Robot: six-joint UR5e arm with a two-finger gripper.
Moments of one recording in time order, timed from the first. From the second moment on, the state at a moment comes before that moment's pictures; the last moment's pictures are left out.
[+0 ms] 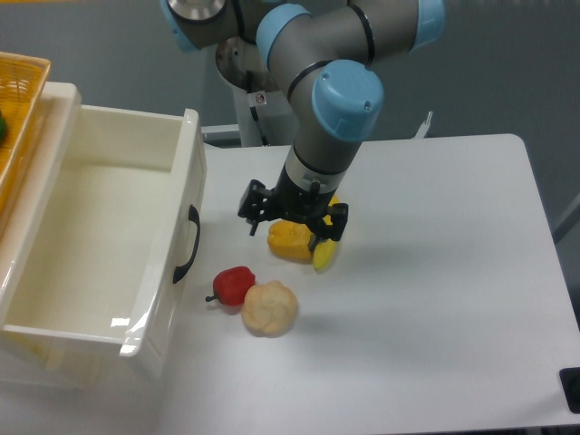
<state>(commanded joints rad) 2.47 -1.84 -1.53 -1.36 1.41 0.73</state>
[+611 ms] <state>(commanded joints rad) 2.47 -1.85 -1.52 -1.31 1.56 1.06</state>
